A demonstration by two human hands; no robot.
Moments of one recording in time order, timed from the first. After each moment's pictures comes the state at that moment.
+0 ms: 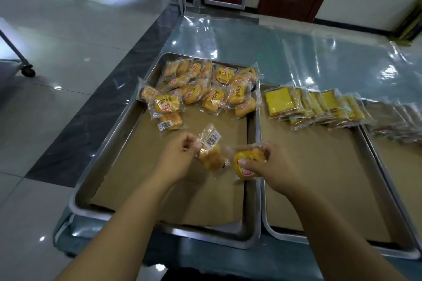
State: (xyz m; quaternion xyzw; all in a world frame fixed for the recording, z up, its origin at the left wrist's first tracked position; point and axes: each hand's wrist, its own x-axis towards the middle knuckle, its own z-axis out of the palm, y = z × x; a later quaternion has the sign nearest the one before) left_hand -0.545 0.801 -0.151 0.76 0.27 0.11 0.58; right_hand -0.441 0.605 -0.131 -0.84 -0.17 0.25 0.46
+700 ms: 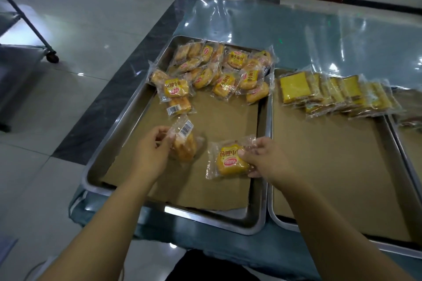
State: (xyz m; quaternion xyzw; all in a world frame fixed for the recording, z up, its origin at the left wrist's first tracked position) left_hand -0.592 0.814 -0.155 0.74 0.39 0.18 0.51; right_hand -0.444 0.617 -0.161 -0.78 -0.09 0.37 0.50
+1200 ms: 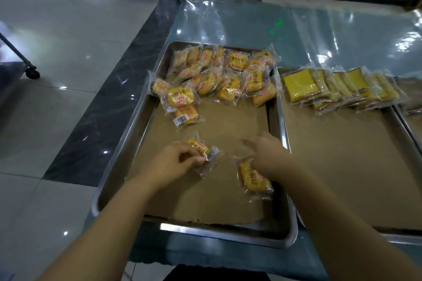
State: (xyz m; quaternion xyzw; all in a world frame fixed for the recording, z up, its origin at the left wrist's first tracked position) left_hand -0.579 0.873 -0.174 0.89 0.17 -0.03 0.42; right_hand -0.443 0.672 -0.160 -0.92 -0.26 0.24 0.15
